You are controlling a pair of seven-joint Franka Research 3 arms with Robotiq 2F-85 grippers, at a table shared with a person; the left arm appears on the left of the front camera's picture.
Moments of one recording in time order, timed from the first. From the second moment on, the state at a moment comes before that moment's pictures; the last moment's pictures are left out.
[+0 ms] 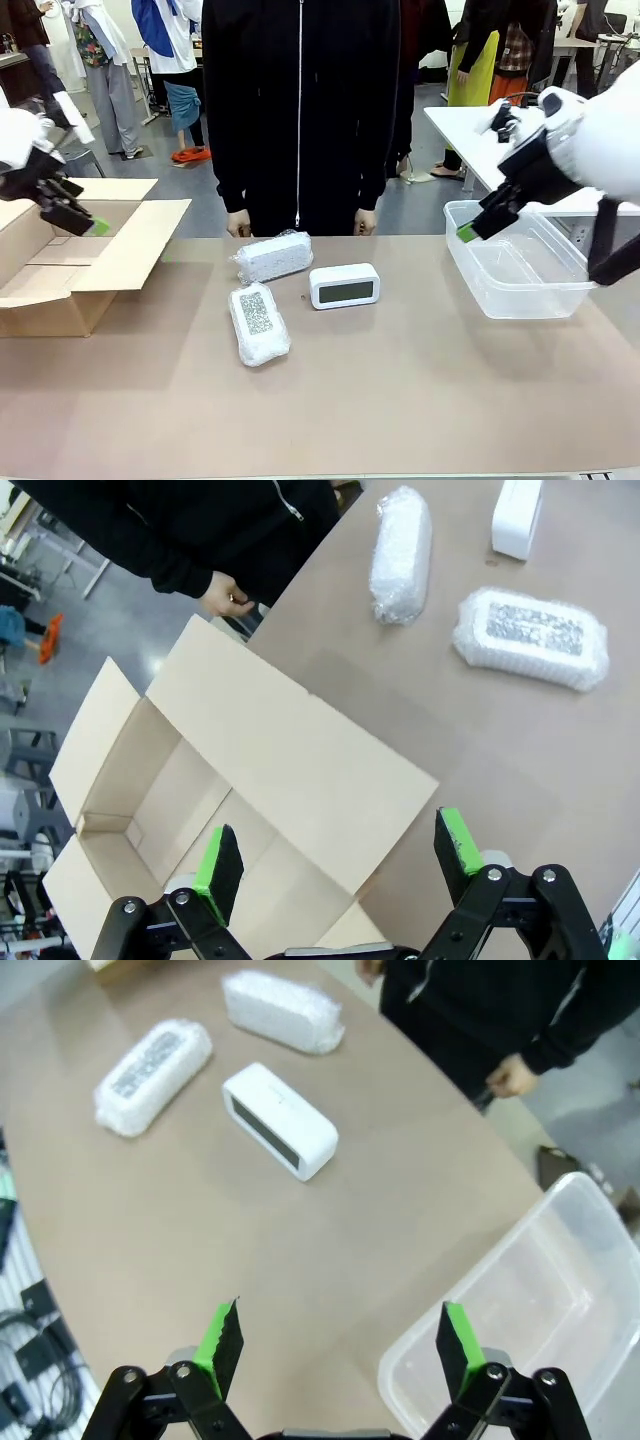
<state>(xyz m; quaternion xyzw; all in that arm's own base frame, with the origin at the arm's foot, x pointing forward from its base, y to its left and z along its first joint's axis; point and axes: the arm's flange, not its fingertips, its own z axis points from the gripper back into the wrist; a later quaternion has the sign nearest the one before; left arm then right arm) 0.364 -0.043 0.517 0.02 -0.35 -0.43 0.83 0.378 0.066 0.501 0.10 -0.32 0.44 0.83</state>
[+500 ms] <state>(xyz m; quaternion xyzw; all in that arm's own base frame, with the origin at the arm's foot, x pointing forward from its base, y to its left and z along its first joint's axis) 0.327 0.043 0.528 -0.04 -0.34 -0.51 0.79 0.388 -0.023 0.528 0.16 -0.32 0.51 0.78</state>
